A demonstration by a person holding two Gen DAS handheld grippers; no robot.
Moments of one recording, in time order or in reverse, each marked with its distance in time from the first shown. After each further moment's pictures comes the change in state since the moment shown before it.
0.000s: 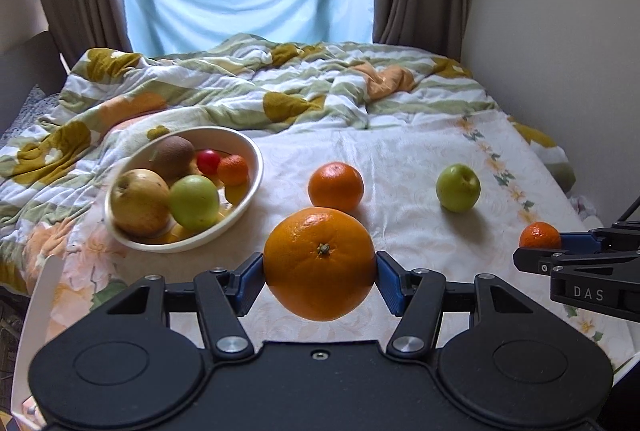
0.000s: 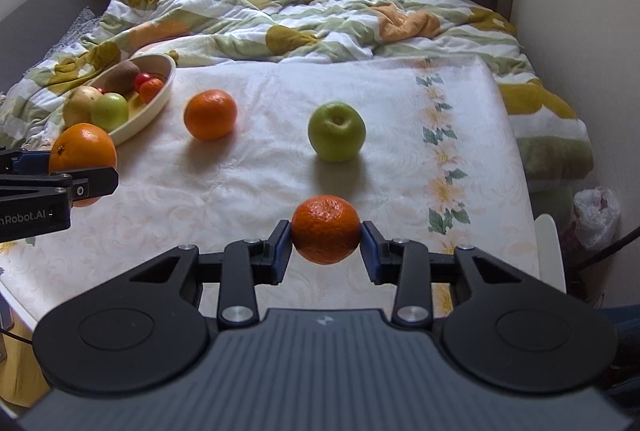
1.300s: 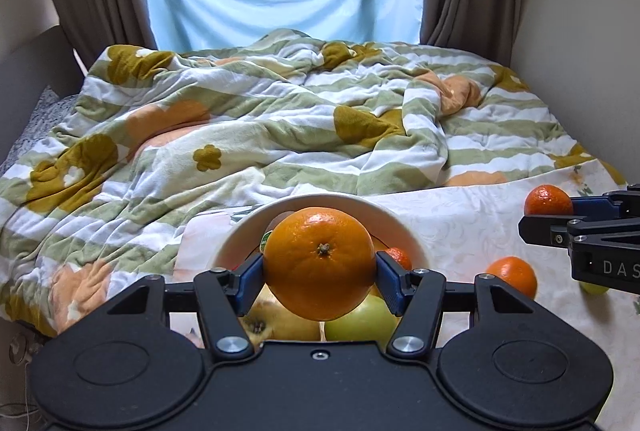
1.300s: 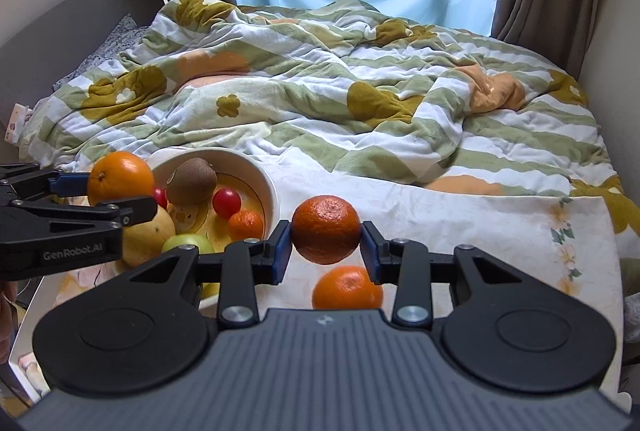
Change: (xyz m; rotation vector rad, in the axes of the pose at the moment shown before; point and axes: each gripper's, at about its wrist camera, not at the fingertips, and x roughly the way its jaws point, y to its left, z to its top) left arm 0.094 0.144 0.097 0.013 0.058 0.035; right arm 0.079 0.130 0.155 -0.083 -0.032 0.087
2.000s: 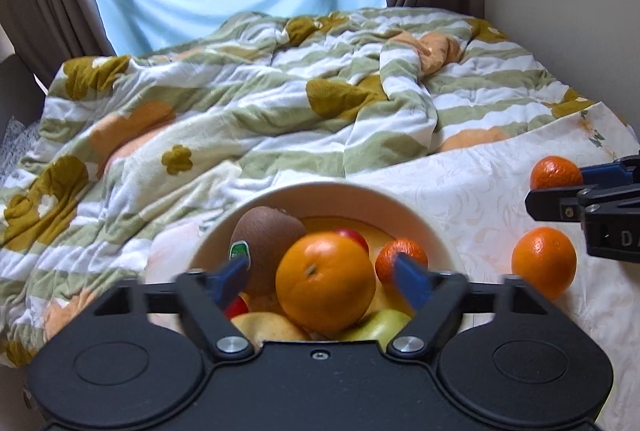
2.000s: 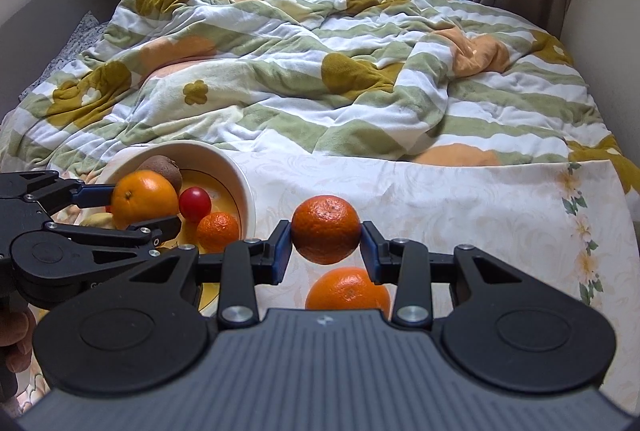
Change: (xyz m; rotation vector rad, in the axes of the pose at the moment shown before) left arm 0.049 -0.008 0.004 0.150 0.042 -0.022; right arm 0.044 -0.004 0.003 0.094 0.073 -0.064
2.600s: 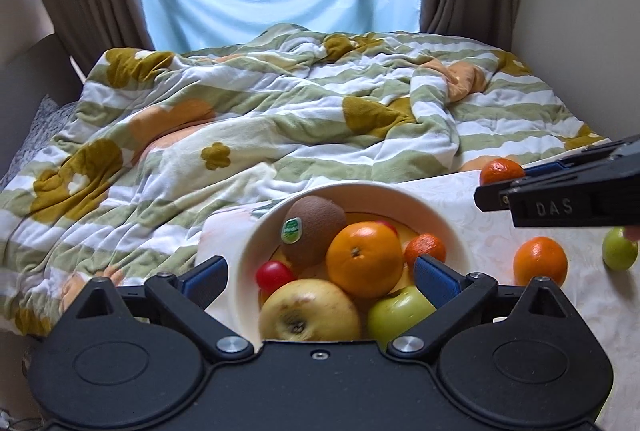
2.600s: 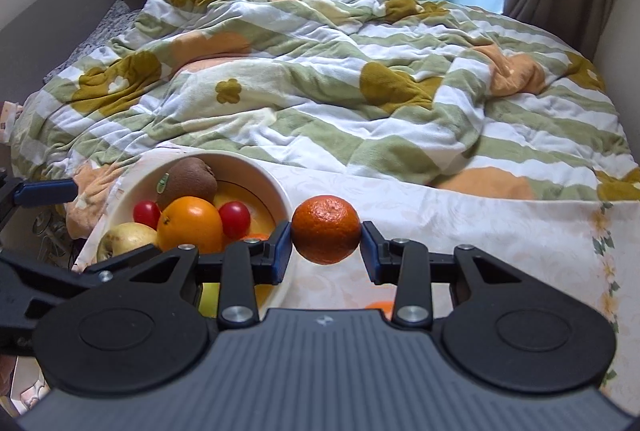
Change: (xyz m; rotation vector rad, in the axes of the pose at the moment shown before) left arm -0.043 0.028 -0.018 -0.117 -0.029 0.051; right arm 0.013 0.029 0.023 -0.089 0.003 0.078
